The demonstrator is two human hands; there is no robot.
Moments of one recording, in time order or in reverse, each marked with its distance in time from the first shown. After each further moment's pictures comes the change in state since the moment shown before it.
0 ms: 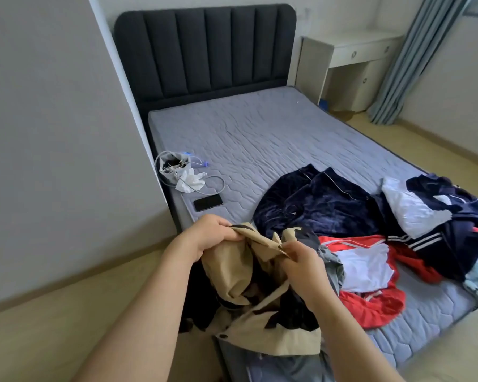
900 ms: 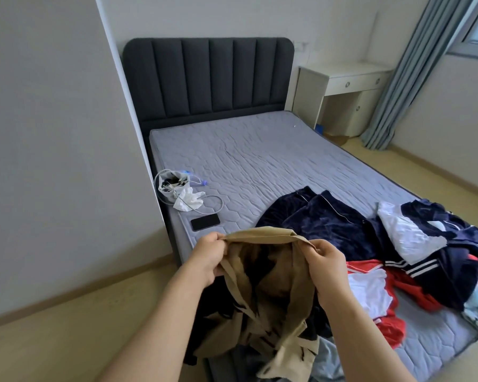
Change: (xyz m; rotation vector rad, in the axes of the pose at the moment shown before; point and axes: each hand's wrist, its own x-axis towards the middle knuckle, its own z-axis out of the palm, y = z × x) left_hand 0.018 -0.006 0.012 -0.416 0.199 -0.062; right_hand 0.026 -0.036 -0.034 0.348 0.218 0.145
